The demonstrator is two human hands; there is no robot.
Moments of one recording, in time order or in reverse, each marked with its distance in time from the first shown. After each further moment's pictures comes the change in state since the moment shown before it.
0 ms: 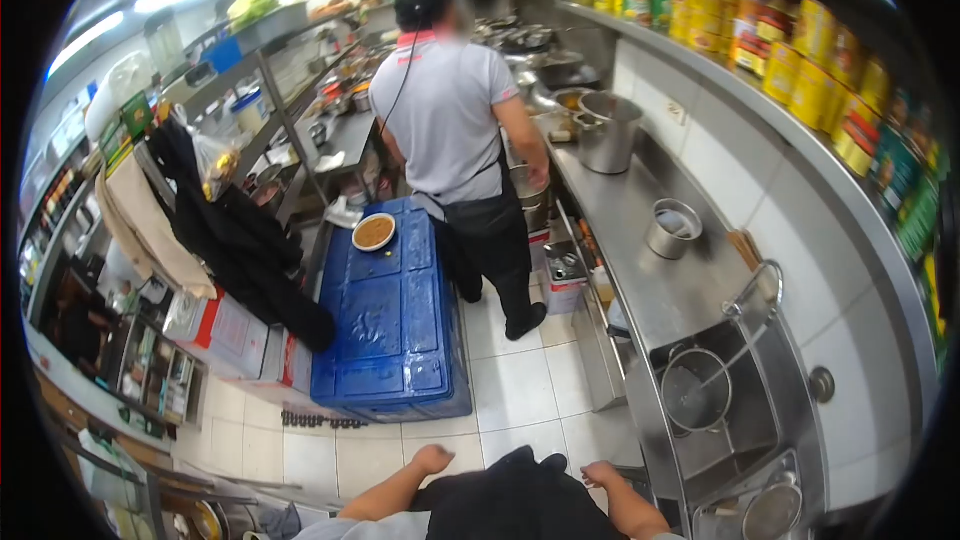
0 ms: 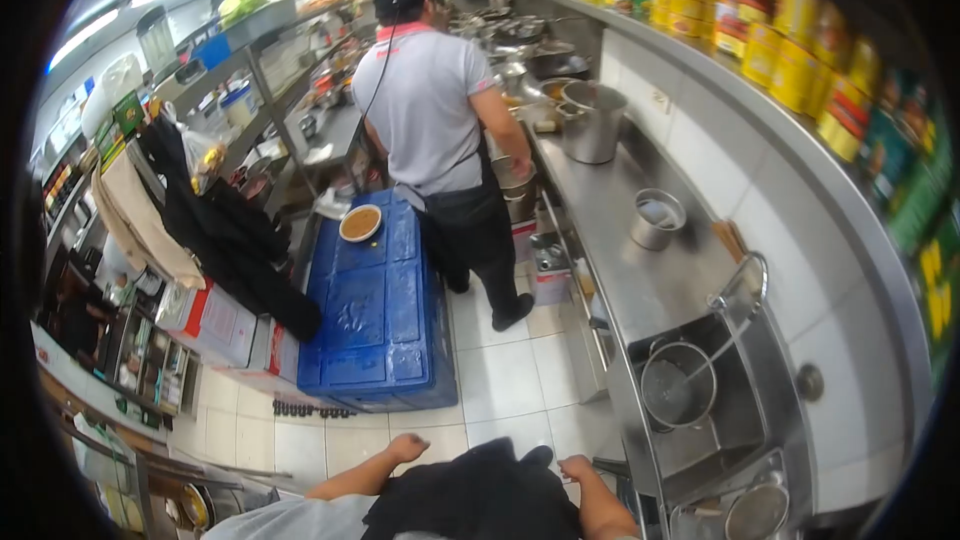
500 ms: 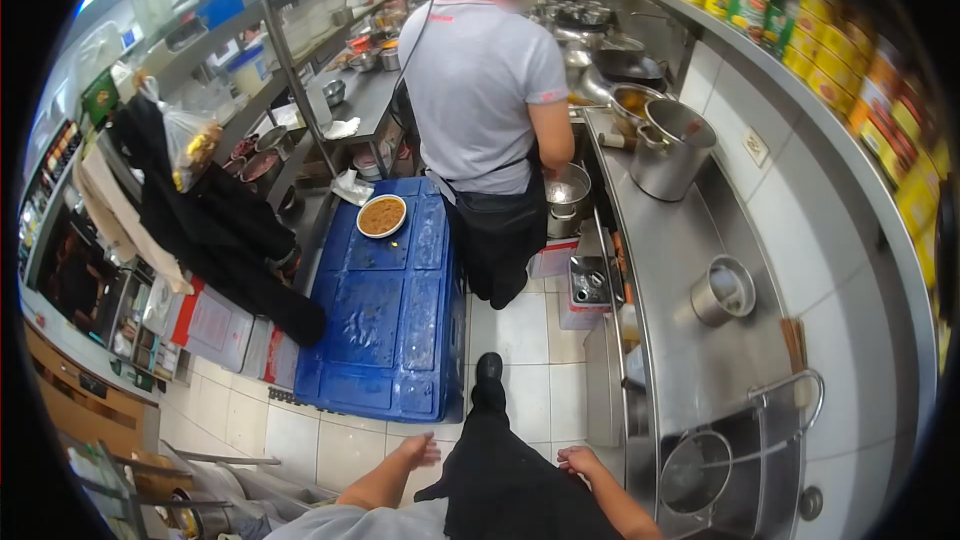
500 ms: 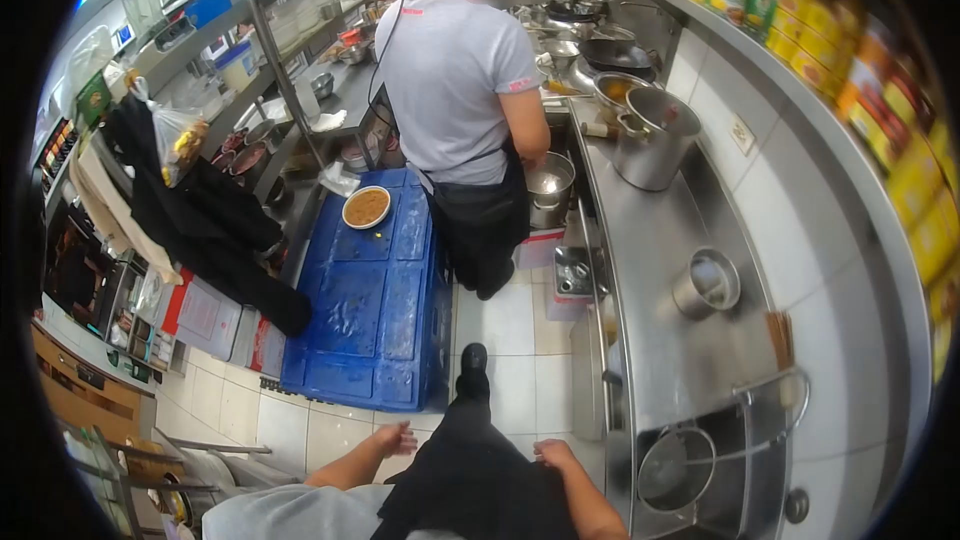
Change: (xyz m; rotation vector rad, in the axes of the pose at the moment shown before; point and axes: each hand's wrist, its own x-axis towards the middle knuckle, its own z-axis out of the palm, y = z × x) left_hand 0.154 -0.001 -0.048 -1.306 -0.199 -0.654; right_hand 0.074 -0.193 -0.106 0.232 -0.027 -0.115
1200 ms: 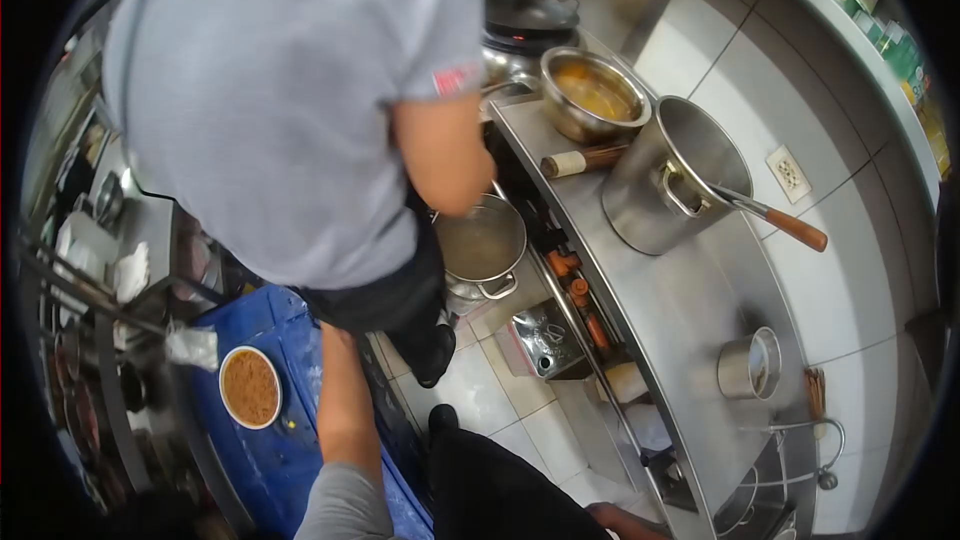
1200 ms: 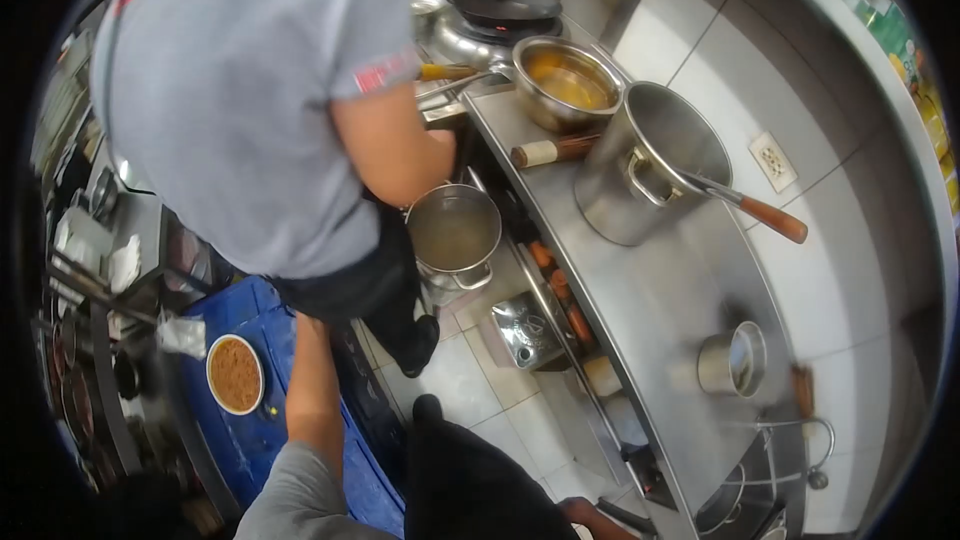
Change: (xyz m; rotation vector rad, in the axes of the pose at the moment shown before) left_hand 0.369 0.894 0.129 -0.939 -0.498 0.659; right_hand 0.136 -0.143 -0.007 -0.537 -0.007 0.061
